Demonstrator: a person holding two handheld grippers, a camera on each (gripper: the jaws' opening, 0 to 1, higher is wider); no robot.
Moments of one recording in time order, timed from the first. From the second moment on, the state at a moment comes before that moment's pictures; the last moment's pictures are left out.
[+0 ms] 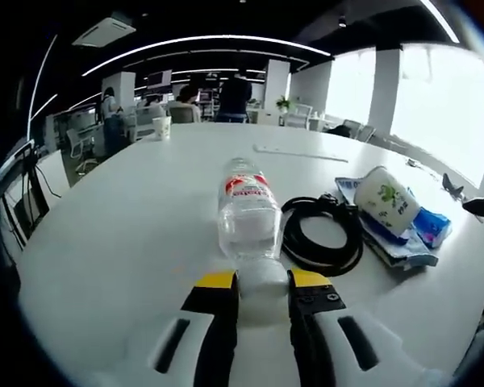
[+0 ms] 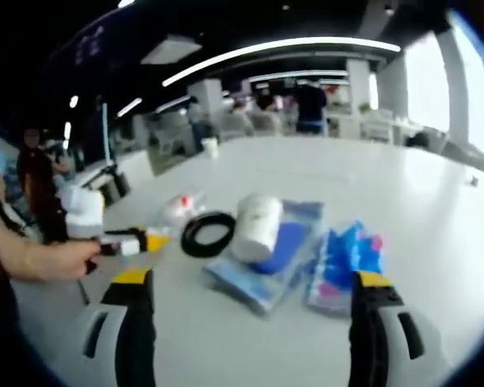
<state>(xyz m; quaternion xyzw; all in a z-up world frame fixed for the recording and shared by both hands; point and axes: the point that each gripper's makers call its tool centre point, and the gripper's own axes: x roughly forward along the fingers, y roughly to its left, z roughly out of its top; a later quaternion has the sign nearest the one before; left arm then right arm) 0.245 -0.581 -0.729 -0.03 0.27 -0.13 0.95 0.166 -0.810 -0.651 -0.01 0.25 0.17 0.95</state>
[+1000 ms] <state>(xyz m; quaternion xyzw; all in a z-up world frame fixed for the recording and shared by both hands) 0.239 -0.557 -0.678 -0.01 0.29 -0.13 0.95 0.182 -0.782 -0.633 -0.06 0.21 0.23 0.95</state>
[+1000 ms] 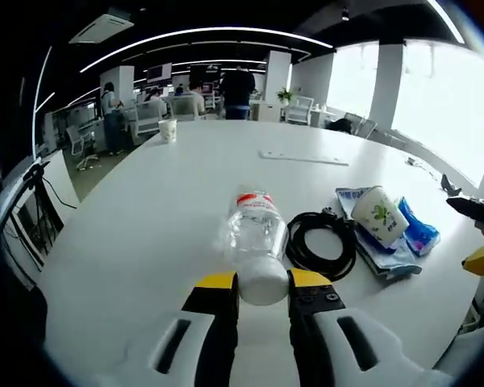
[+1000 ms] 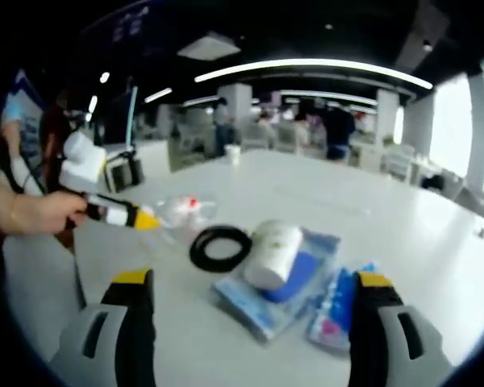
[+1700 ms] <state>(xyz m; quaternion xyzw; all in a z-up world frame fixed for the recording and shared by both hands) 0.266 -0.558 -0.593 0.05 0.17 -0.13 0.98 0.181 -0.788 -0.628 -0.05 0.20 0.21 0.96</state>
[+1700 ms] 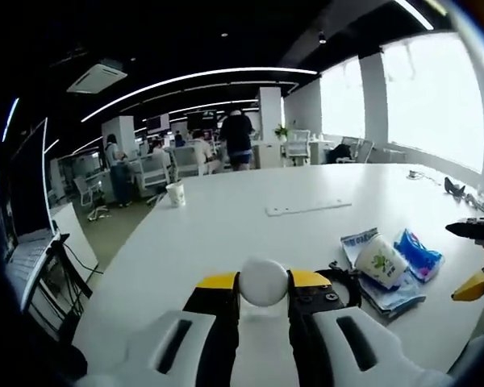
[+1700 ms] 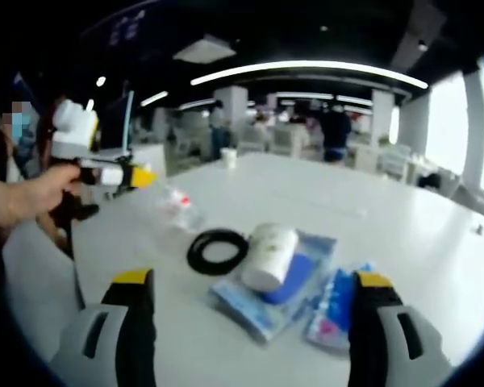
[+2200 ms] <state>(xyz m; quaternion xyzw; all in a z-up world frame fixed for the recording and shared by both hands) 0.294 -0.555 -0.582 0.02 0.16 -0.10 0.98 0.180 -0.795 -0.629 -0.04 0.20 0.20 0.96</state>
